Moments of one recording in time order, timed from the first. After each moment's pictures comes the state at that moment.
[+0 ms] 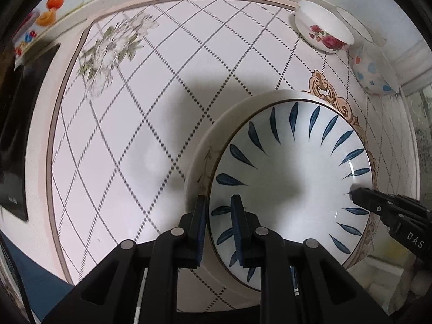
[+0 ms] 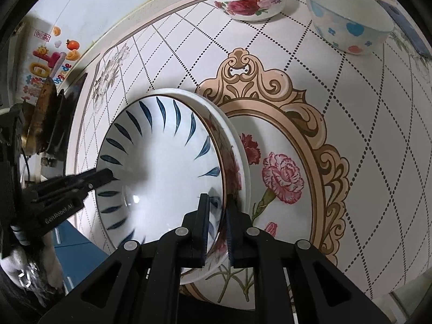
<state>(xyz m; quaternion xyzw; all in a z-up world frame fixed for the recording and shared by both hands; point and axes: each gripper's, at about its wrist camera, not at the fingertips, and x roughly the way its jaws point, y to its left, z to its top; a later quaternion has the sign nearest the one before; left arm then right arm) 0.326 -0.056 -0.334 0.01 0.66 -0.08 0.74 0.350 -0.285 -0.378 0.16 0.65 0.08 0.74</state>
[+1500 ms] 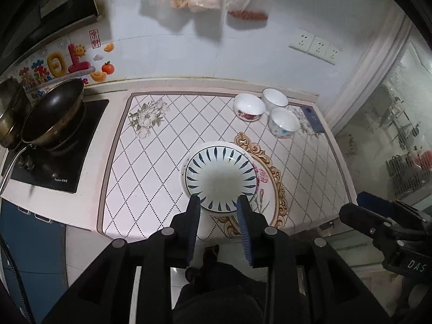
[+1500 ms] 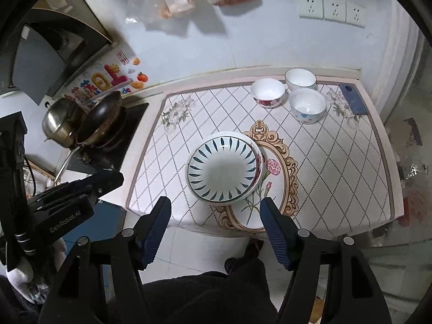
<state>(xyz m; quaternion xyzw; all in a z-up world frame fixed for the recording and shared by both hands) 0.148 -0.053 -0.088 -0.02 0.50 -0.12 0.86 0.149 -0.251 -0.090 0.10 0.51 0.08 0.85</state>
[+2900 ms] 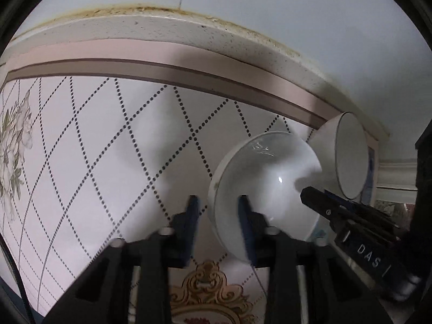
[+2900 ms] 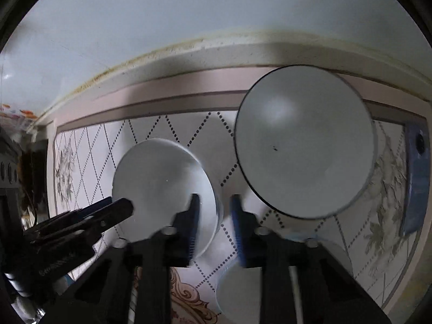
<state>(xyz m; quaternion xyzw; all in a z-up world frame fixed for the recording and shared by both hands) 0.567 -0.216 -0.339 -0.12 0.69 -0.08 0.71 0.639 -0.384 -0.361 0.11 0.69 0.05 0.71</state>
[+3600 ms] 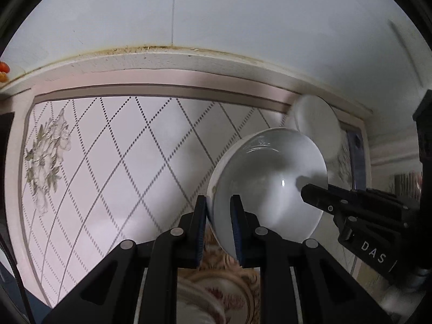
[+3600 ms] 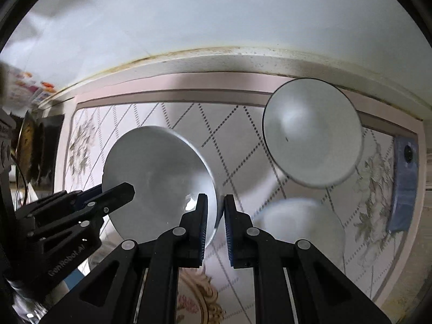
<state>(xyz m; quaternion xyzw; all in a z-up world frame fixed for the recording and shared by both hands) 0.503 -0.208 -0.251 -0.06 0.65 -0.10 0.75 0.593 -0.368 -0.299 0.07 0.68 0.09 0.73</state>
